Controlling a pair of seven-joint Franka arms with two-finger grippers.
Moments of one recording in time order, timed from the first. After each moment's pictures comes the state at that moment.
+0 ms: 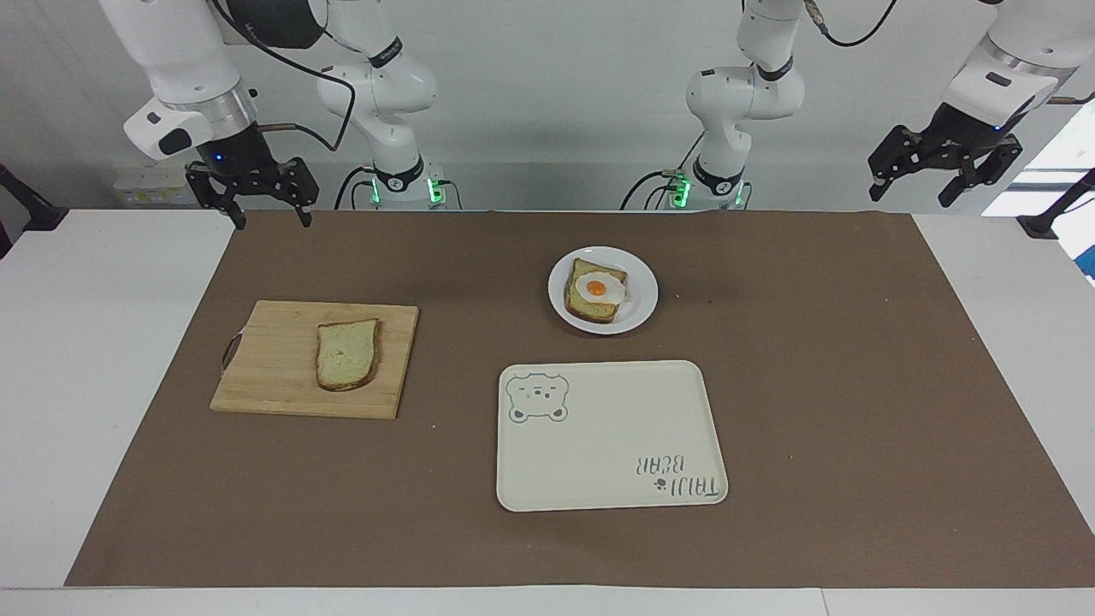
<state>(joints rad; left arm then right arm) -0.07 0.03 0.08 -1.36 -0.02 1.37 0.17 0.08 -0.13 -0.12 -1.80 0.00 1.71 -0.08</state>
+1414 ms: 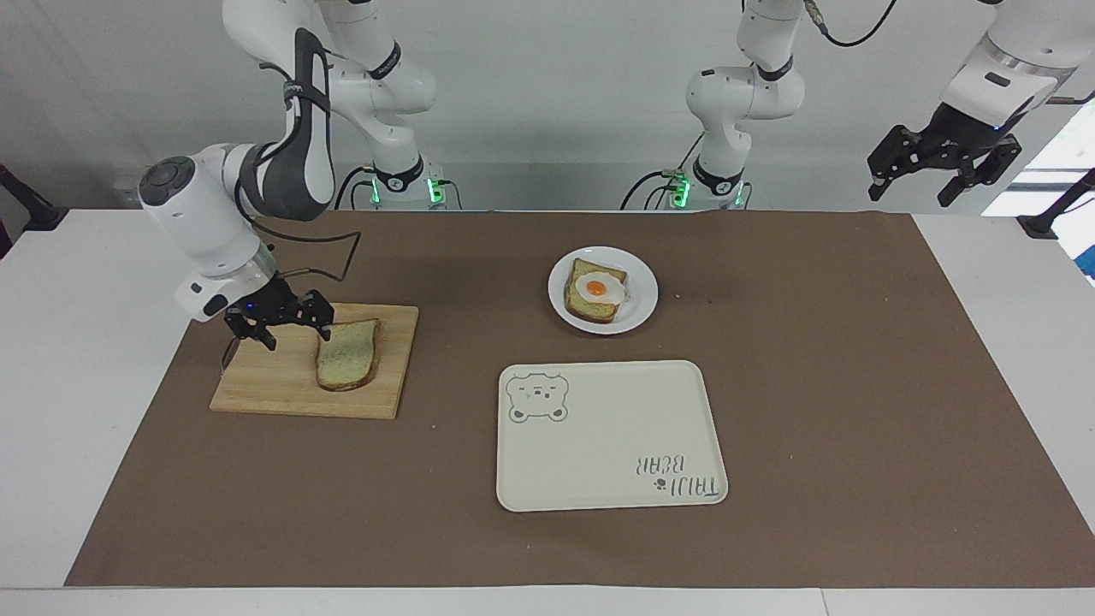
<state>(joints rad) -0.07 0.03 0.08 -1.36 -0.02 1.37 0.17 -0.01 0.16 -0.13 -2.00 0.17 2.18 -0.36</state>
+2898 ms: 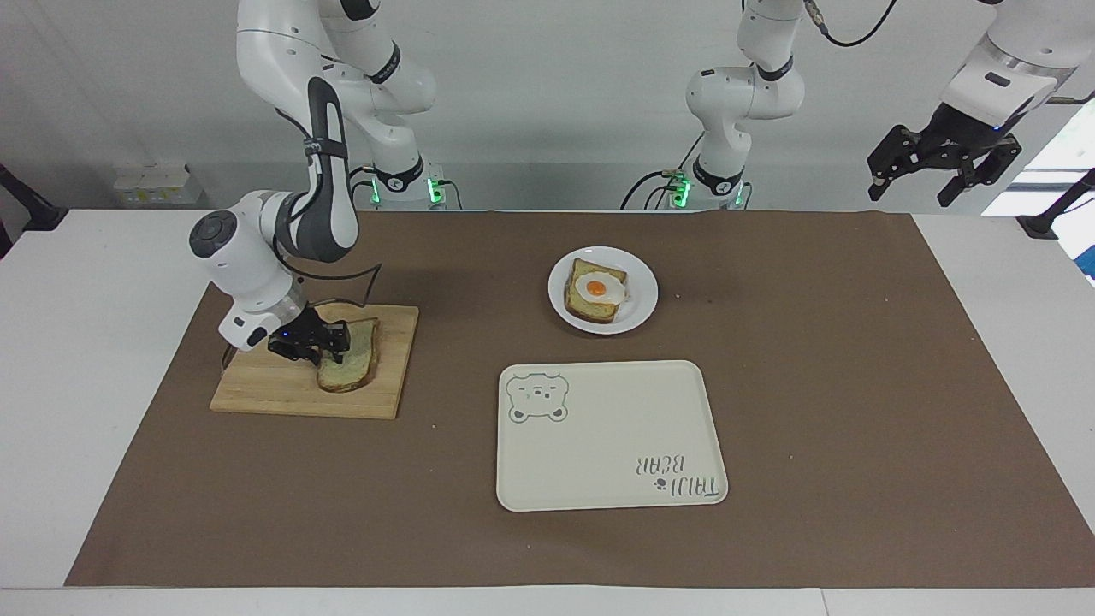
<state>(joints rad) -0.07 0.03 0.08 -1.36 -0.02 1.37 0.17 0.00 0.23 -0.12 -2.10 0.21 2.31 -0.40</state>
